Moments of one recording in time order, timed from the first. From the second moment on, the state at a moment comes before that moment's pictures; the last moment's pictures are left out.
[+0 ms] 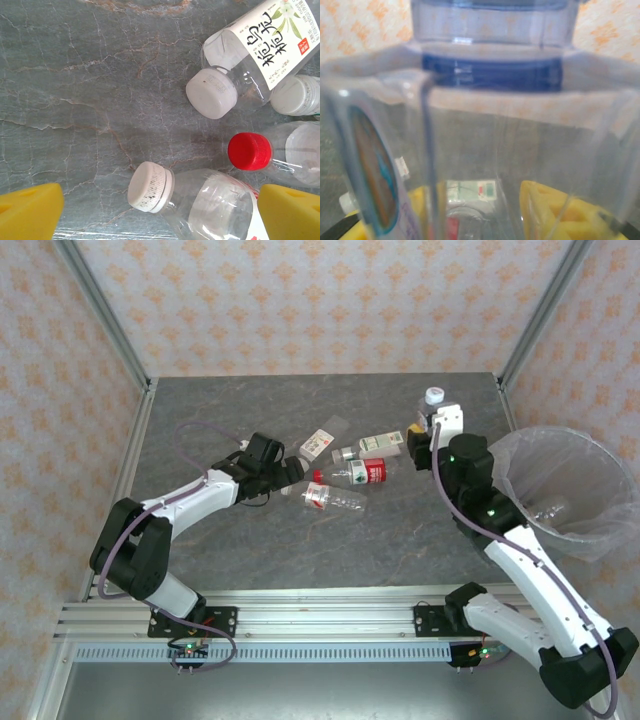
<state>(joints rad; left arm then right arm) -0.44 1.54 0.96 -0.38 -0.06 -0.81 0.45 0.88 0.93 -0.28 0.29 0.01</state>
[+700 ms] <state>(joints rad) -0.44 1.58 0.97 -0.37 -0.05 -0.81 0.10 0.81 1.13 -0.53 0.37 0.05</state>
